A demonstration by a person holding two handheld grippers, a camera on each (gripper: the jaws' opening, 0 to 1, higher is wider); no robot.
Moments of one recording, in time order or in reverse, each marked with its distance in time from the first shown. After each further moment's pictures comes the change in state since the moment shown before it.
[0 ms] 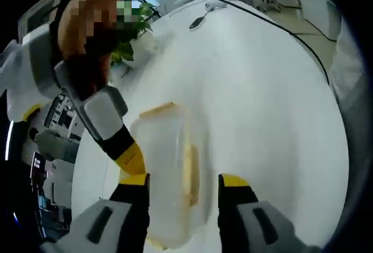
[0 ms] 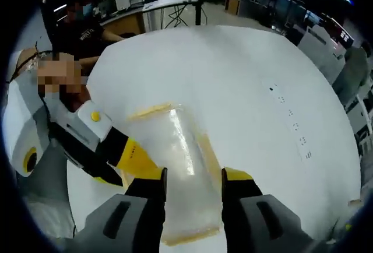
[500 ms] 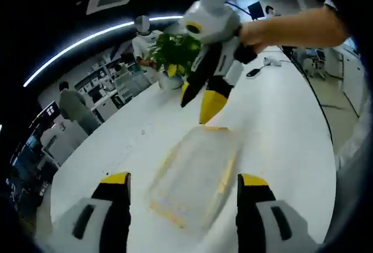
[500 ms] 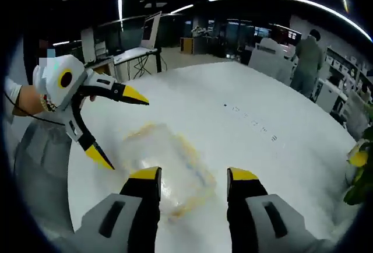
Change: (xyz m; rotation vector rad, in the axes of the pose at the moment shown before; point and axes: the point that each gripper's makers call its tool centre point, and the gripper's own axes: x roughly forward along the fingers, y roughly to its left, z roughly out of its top) left arm -0.060 0.057 -0.034 -0.459 -0.194 0.257; right arm -0.078 -0.008 -0.039 0.255 -0.367 -0.151
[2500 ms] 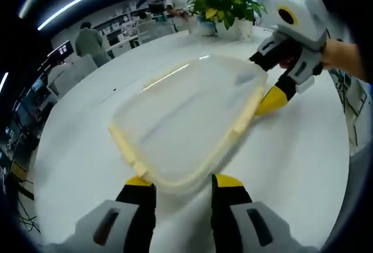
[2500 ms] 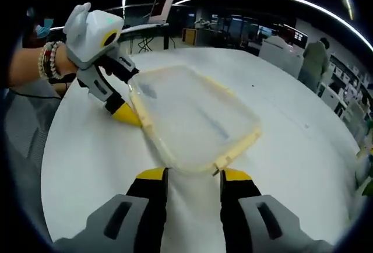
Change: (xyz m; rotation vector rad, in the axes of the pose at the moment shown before) left arm 0.001 0.030 -0.144 -0.232 0.326 0.027; right arm 0.105 0.072 -0.046 -0.156 0.084 -0.046
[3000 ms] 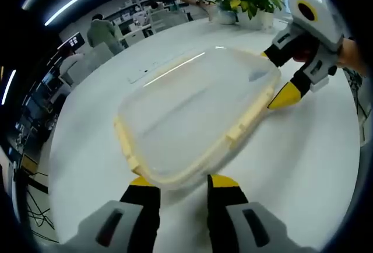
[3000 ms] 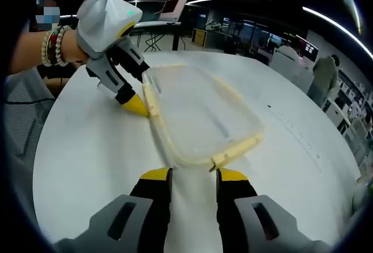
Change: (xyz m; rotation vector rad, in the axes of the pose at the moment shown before) left arm -0.003 0.066 -0.023 -0.008 0.075 0.080; right arm 0.045 0.006 0.042 -0.059 -0.006 0.021
